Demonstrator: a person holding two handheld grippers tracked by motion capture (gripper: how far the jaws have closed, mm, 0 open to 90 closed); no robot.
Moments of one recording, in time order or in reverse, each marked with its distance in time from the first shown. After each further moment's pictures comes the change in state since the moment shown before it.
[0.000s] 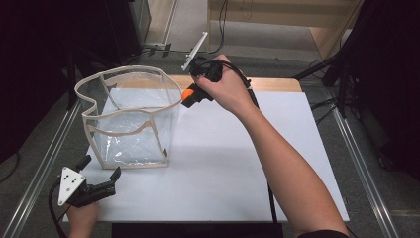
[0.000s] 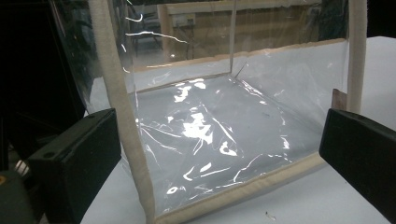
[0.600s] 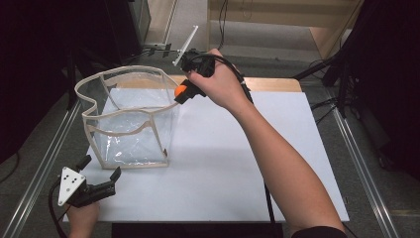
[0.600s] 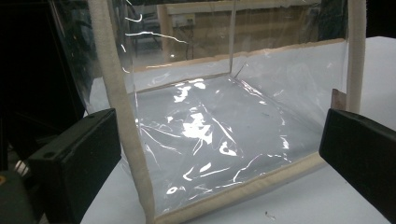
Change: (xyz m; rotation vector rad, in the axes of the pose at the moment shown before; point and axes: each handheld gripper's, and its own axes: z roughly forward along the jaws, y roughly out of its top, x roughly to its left) left arm 0.000 0.000 0.000 0.001 -0.002 0.003; right arm 0.004 0.022 -0.003 0.009 -0.006 -0.024
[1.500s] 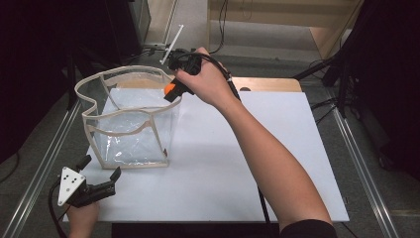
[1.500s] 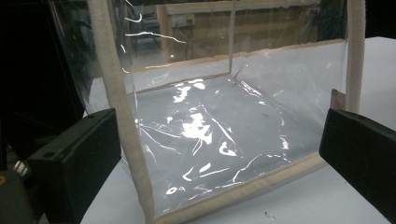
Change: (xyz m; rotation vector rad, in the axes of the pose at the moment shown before) left arm 0.000 0.000 0.000 -0.004 -0.002 -0.004; right arm -0.008 0.023 0.021 0.015 0.002 0.006
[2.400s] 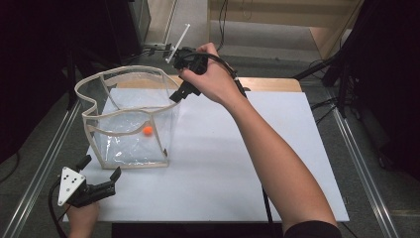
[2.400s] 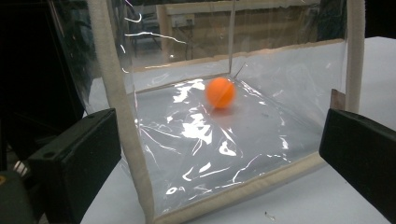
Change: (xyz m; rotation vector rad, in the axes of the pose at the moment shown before) left arm 0.000 0.000 0.000 0.004 -0.001 0.005; right arm 0.002 -0.015 -0.012 -0.006 -0.126 0.033
